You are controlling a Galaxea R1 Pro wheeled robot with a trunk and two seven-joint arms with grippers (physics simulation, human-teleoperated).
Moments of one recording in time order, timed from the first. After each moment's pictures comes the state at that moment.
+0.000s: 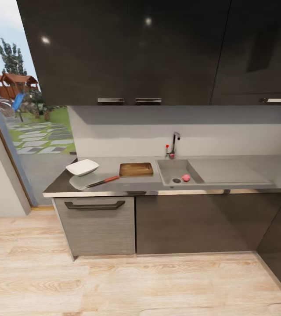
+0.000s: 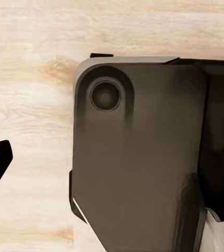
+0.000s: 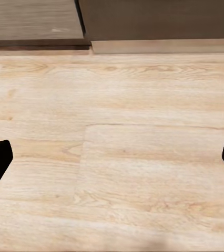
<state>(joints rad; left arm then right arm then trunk) 0.00 -0.01 0.01 0.01 0.05 -0.25 0.00 -0.14 0.03 0.09 -0.04 -0.06 -0.79 0.12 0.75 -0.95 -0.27</state>
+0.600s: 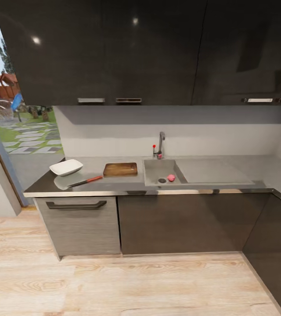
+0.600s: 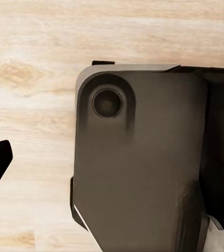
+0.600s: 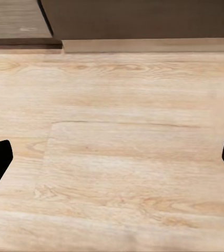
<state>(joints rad) 0.00 0.00 0.01 0.01 0.05 -0.28 0.00 -0.14 0.02 0.09 -0.04 -0.06 -0.79 0.12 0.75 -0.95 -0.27</state>
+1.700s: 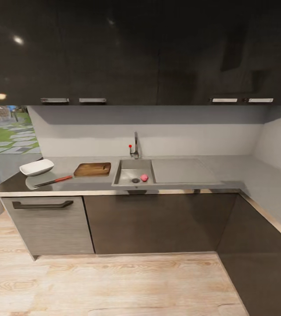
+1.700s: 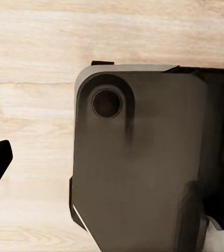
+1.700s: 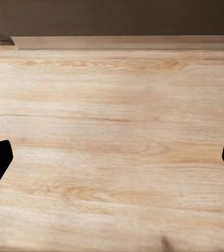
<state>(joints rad) 0.00 -0.01 0.01 0.01 0.05 -0.28 0.00 -0.14 0.02 0.09 -0.03 -0.06 -0.79 0.12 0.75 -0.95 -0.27</state>
